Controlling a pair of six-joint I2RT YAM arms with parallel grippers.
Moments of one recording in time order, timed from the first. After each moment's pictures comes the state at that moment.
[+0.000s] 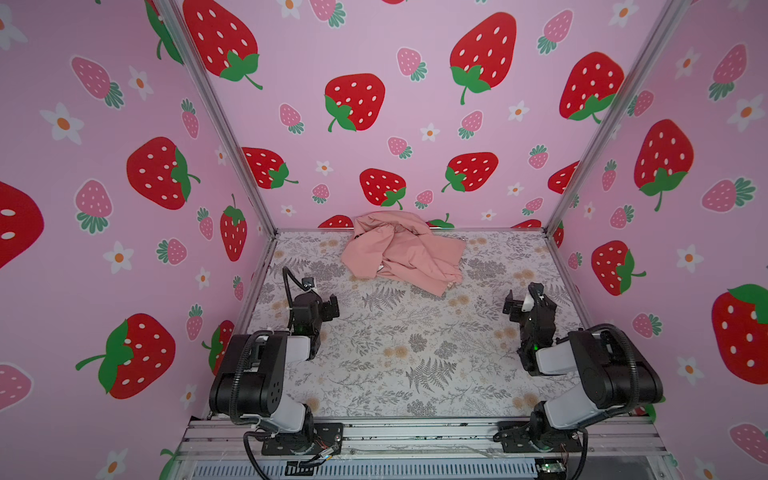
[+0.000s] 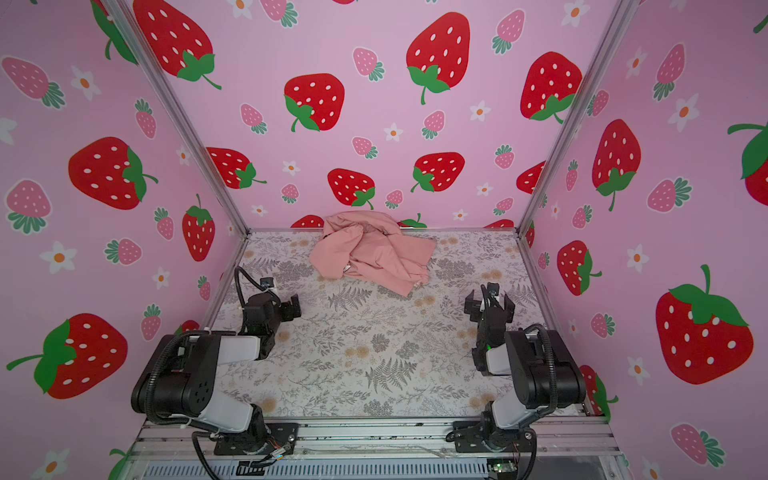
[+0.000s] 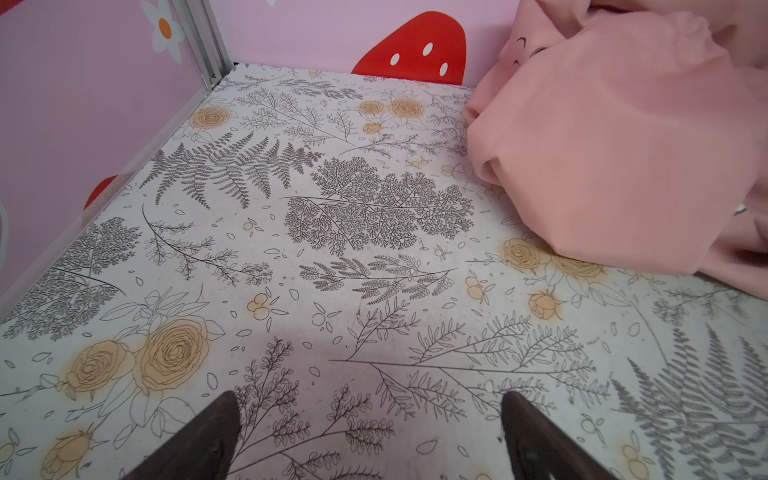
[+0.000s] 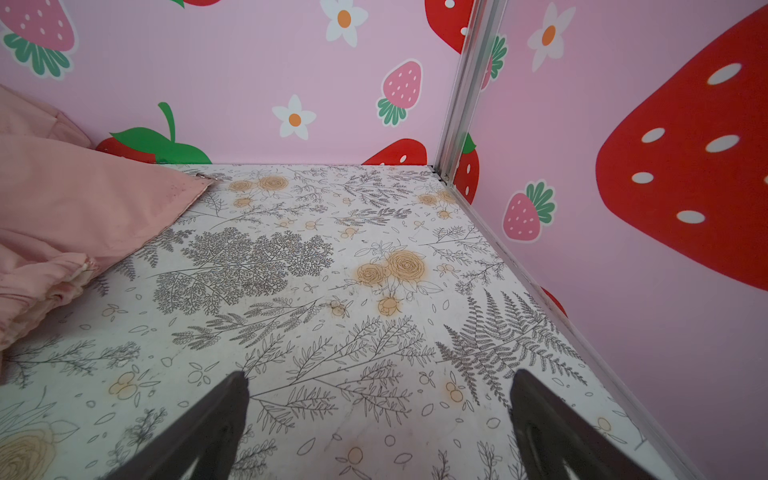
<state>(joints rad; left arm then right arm) -0.01 1.54 0.42 0.64 -0.12 -0.07 0.14 1.57 0.24 1.15 0.30 -0.07</state>
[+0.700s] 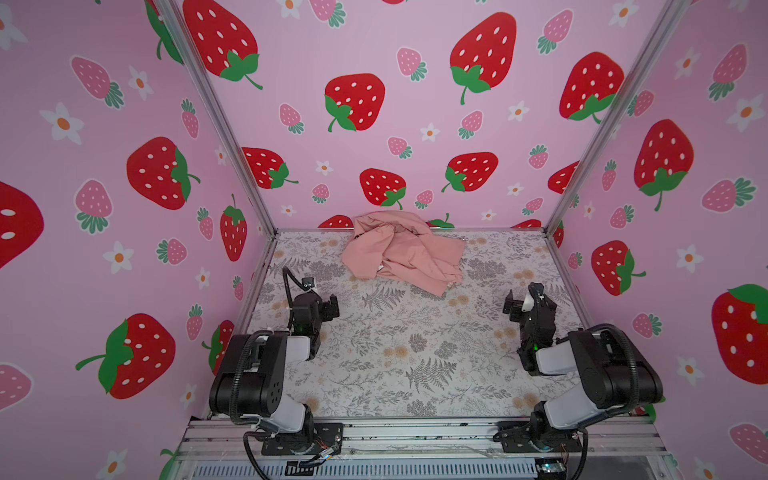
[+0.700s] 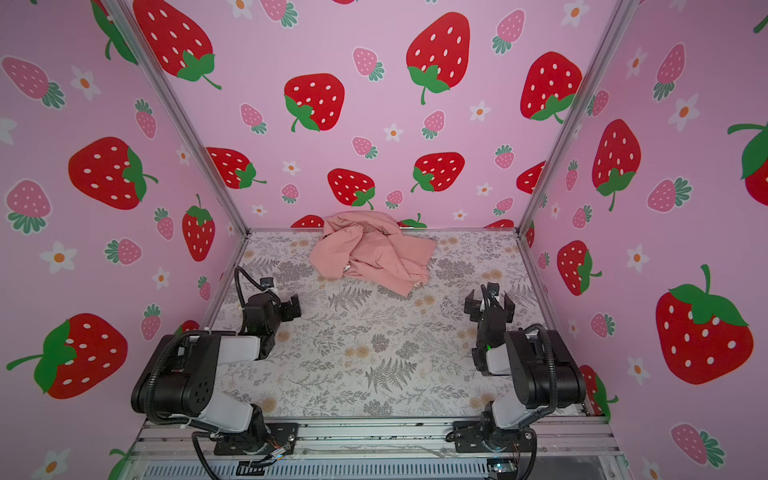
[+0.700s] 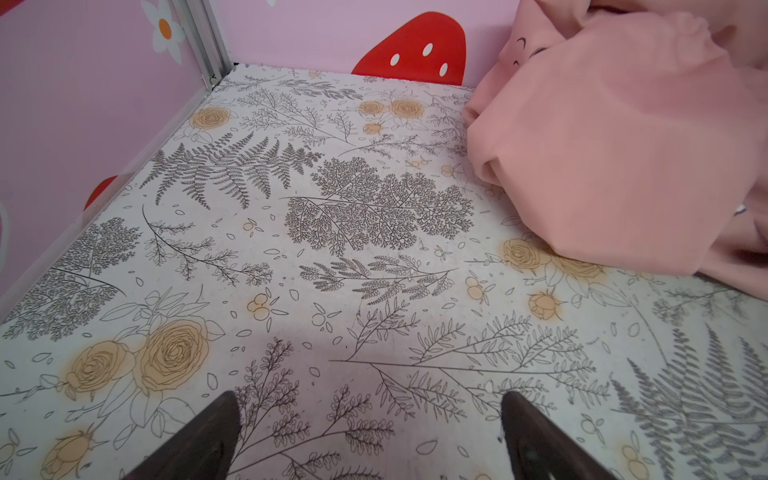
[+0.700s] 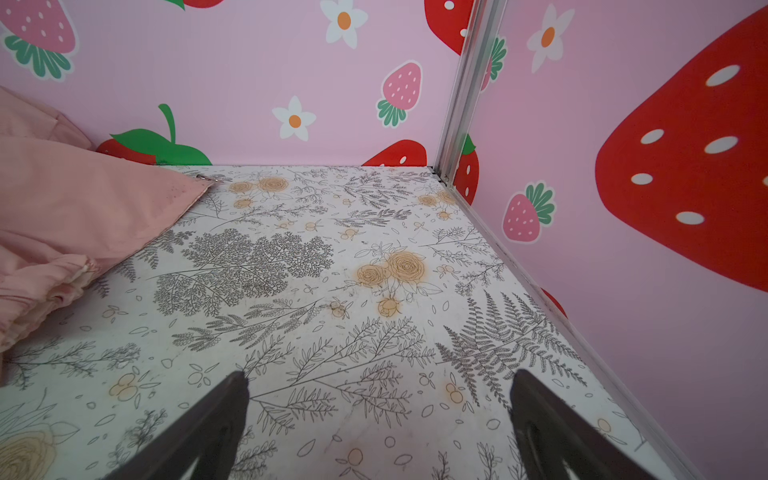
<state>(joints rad) -0.01 1.54 0.42 0.63 -0.12 -0.07 0.14 1.56 0.24 1.15 0.31 -0.07</state>
